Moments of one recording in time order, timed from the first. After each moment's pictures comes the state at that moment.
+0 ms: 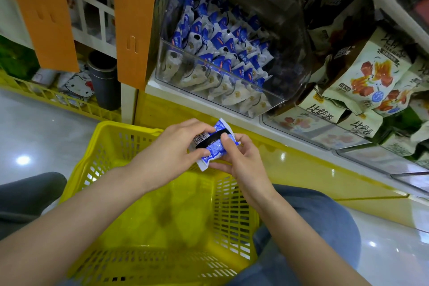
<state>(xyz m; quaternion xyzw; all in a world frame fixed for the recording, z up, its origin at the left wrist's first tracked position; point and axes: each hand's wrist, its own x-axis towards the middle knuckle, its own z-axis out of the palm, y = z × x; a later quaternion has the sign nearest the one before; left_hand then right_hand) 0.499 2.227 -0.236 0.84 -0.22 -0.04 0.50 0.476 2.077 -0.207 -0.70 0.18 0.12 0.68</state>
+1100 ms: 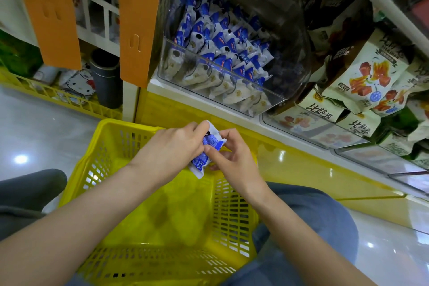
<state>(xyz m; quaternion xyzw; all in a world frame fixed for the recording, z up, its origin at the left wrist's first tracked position) 0.490 2.227 -0.230 0.95 -0.24 -0.02 0.21 0.471 2.082 -0.214 -0.82 0.03 0.13 0.55</state>
